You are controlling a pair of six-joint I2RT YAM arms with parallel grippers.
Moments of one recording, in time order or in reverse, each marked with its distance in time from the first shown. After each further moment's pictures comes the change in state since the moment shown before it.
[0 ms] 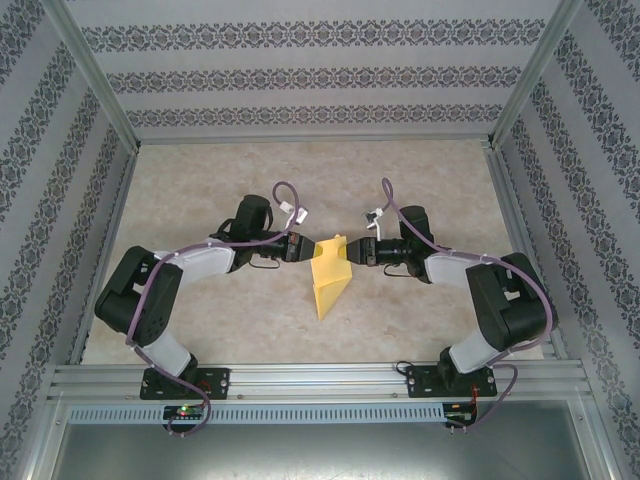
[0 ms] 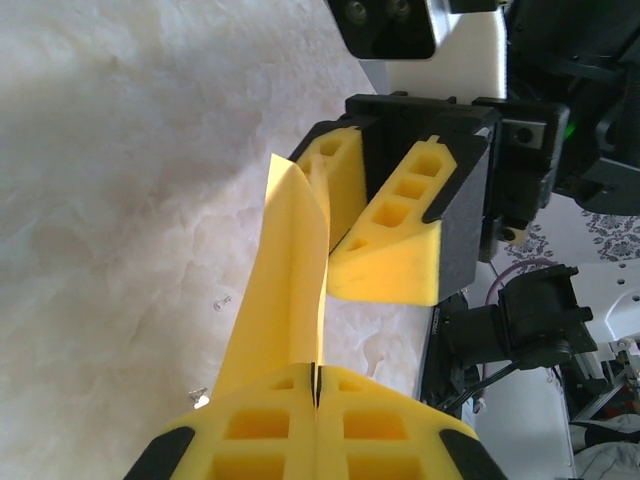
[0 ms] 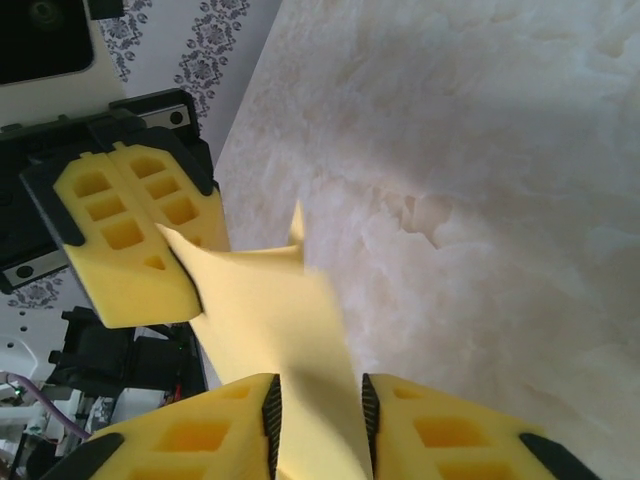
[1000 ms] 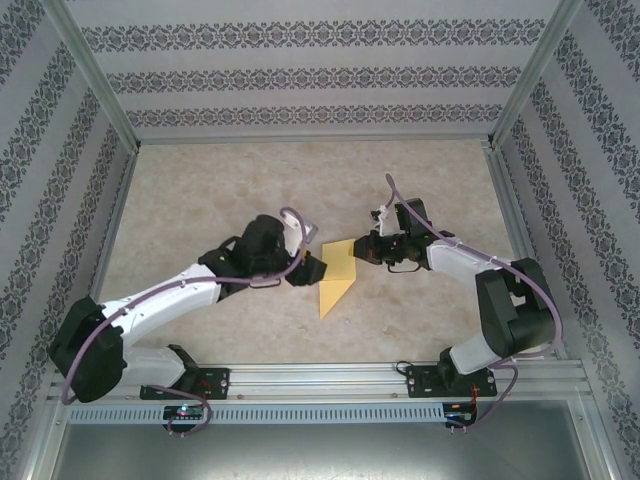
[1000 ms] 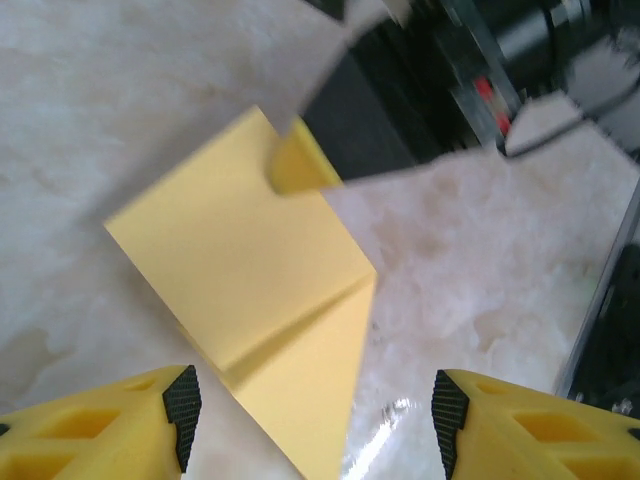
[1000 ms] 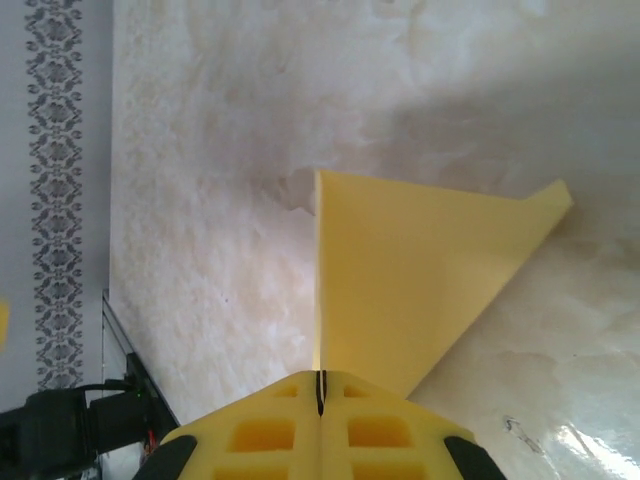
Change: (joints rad) left arm -0.334 -0.366 -0.010 -0.398 -0.688 0.174; right arm 0.003 -0.029 0.161 -0.484 0.252 0.068
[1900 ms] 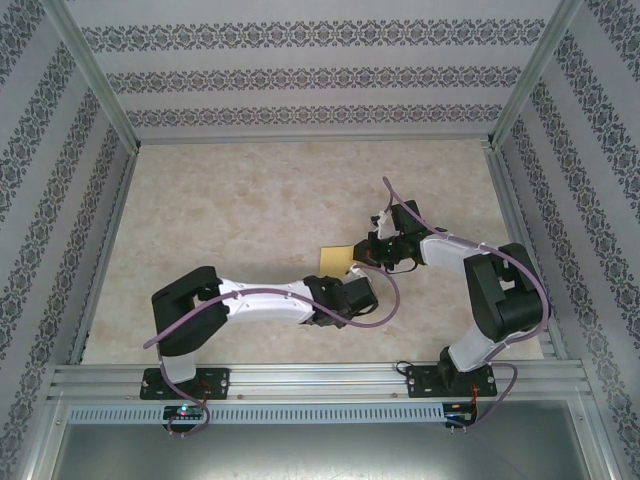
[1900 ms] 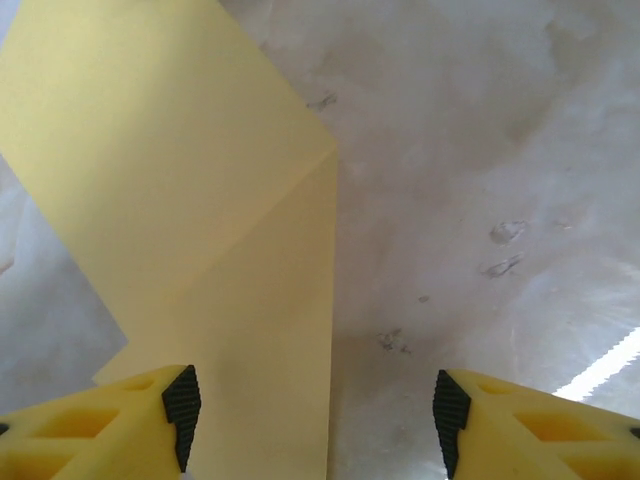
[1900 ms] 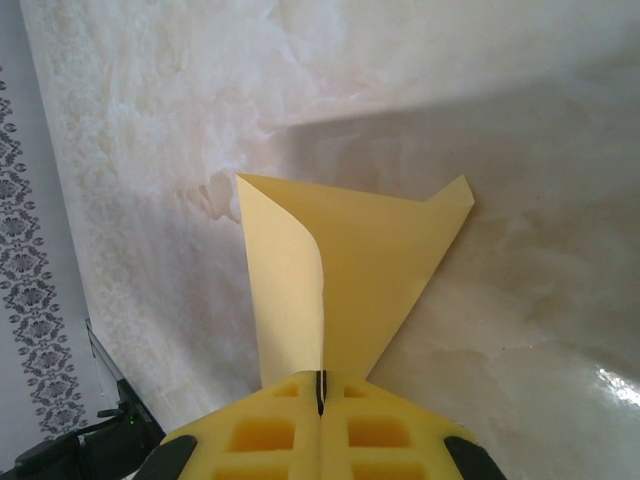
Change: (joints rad) left arm -0.407 0.565 0.351 -0.339 -0.660 -0.110; right arm 0.000 0.098 0.025 -0.034 0.029 0.061
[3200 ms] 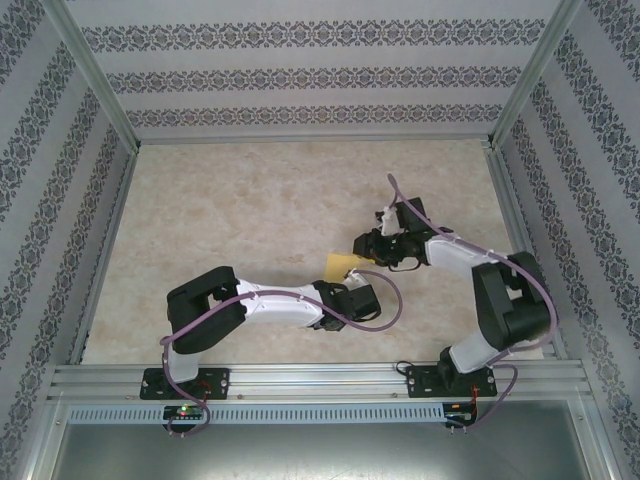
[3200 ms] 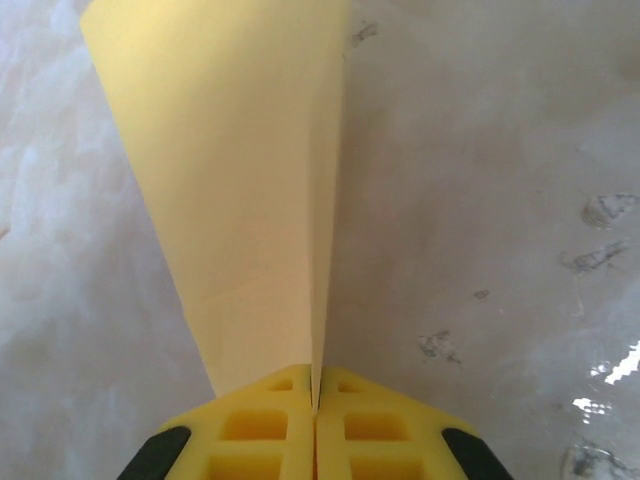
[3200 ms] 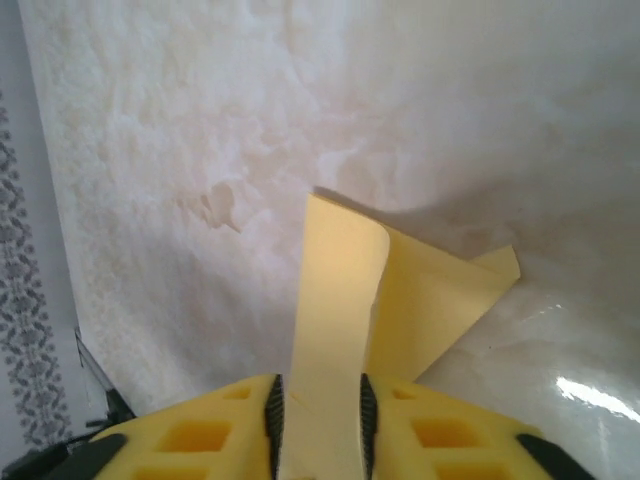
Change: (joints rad) left arm -0.011 0.074 0.018 -0.033 -0.060 -0.050; right arm -0.037 -0.126 0.000 -0.032 0.073 -0.033
